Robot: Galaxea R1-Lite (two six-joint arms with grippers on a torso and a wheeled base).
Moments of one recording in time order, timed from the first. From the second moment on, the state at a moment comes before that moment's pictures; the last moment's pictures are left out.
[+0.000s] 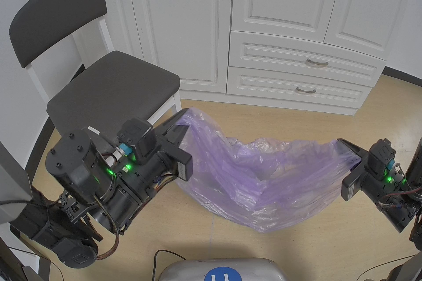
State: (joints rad) left arm -0.76 1.80 -0.48 -1.53 0.19 0.23; right arm 0.67 1.36 -0.28 -1.05 -0.41 -0.45
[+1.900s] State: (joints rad) left arm -0.84 1.85 -0.52 -1.53 0.22 0.13; right arm 0.64 1.51 -0.38 -1.20 -0.39 -0.25
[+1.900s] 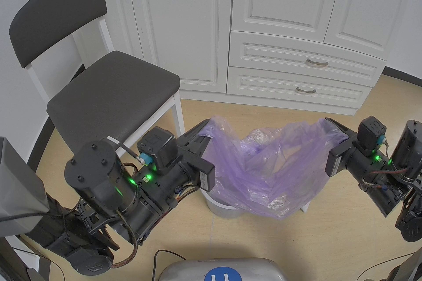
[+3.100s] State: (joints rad) left arm -0.71 2.08 -0.99 -0.92 0.25 -0.18; right arm 0.50 1.75 -0.92 -0.47 -0.18 0.30
